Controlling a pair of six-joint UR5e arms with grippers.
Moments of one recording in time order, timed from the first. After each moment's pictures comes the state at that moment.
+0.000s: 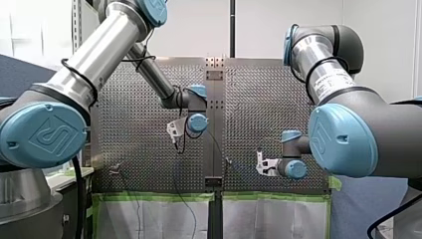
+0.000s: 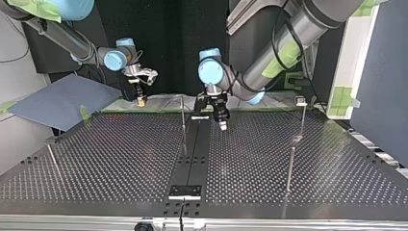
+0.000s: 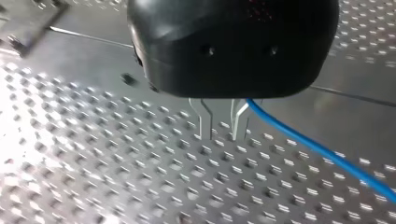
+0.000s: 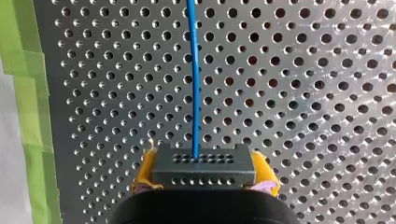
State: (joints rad) left arm -0.53 -2.18 -1.59 -2.49 -2.26 -1.87; right arm 1.84 -0.66 1.70 -0.88 1.33 1.54
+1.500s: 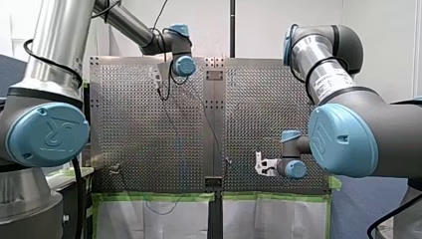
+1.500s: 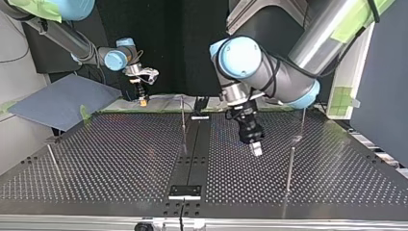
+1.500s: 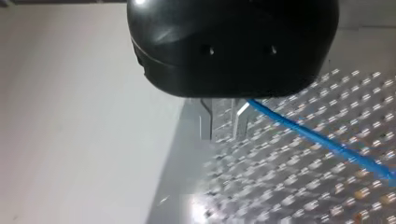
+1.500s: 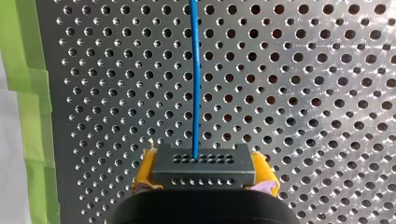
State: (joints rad) left arm -0.47 -1.76 -1.59 -2.65 -2.35 -1.71; right arm 1.84 -0.66 1.70 -0.88 1.30 1.54
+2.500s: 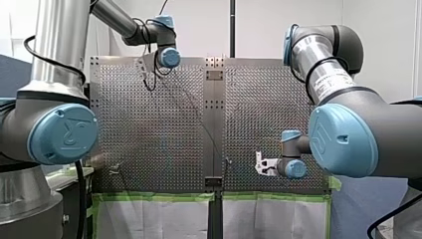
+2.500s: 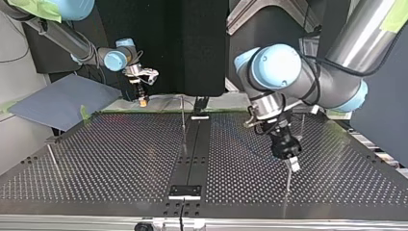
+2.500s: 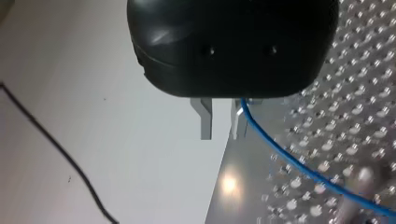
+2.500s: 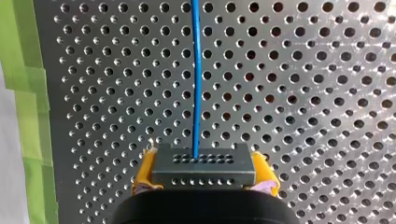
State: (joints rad) left arm -0.33 -1.68 -1.59 -2.67 -2.29 -1.76; right arm 1.84 -0.66 1.69 -0.87 1.30 1.54
